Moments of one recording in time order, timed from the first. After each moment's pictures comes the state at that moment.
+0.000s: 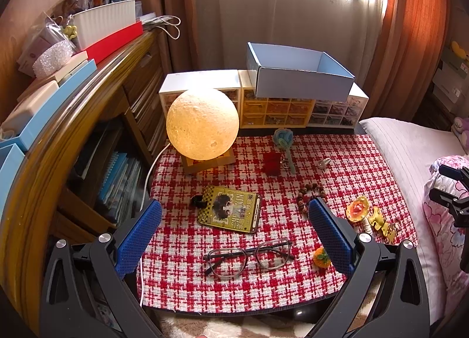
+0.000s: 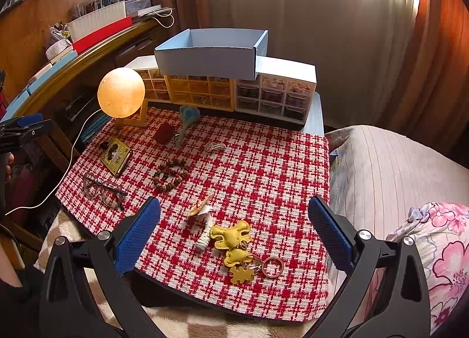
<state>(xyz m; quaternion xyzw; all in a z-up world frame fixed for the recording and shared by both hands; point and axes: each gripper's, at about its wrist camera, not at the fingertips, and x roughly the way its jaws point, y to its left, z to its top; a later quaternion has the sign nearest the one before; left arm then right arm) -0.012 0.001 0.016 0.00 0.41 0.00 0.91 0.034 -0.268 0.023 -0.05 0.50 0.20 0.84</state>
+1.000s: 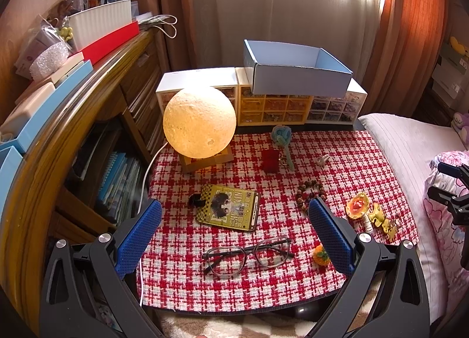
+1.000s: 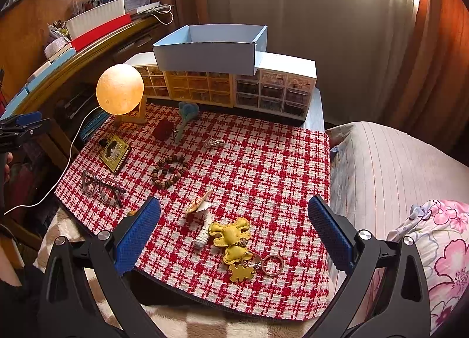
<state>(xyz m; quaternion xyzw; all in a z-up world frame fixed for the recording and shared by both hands) -0.013 -0.005 0.013 0.00 0.41 0.00 0.91 0.033 -0.267 0.020 -0.05 0.50 0.20 0.84</state>
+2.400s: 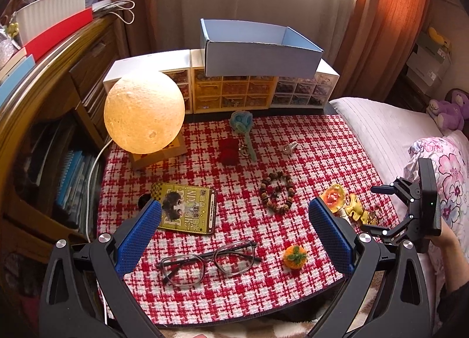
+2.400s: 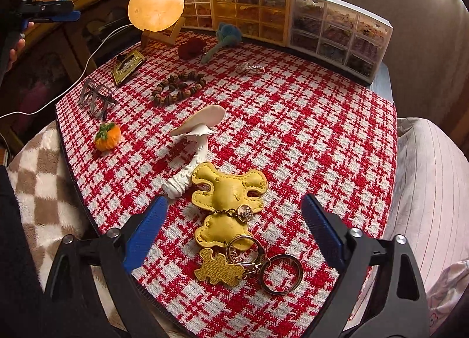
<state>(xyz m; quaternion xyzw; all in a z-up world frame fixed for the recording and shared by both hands) 0.017 -0.037 -0.018 -0.01 0.44 -0.09 0.89 0.025 -0.273 -0.113 -0.12 0.53 0.34 0.77</state>
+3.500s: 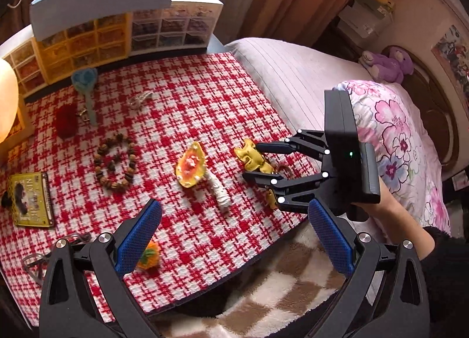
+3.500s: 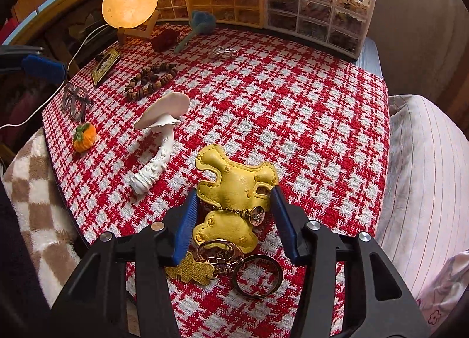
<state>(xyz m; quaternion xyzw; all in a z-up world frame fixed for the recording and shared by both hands) 0.015 -0.198 -0.073 -0.02 0.53 -0.28 0.80 0.042 -0.293 -0.128 -0.09 0.56 0.32 0.76</state>
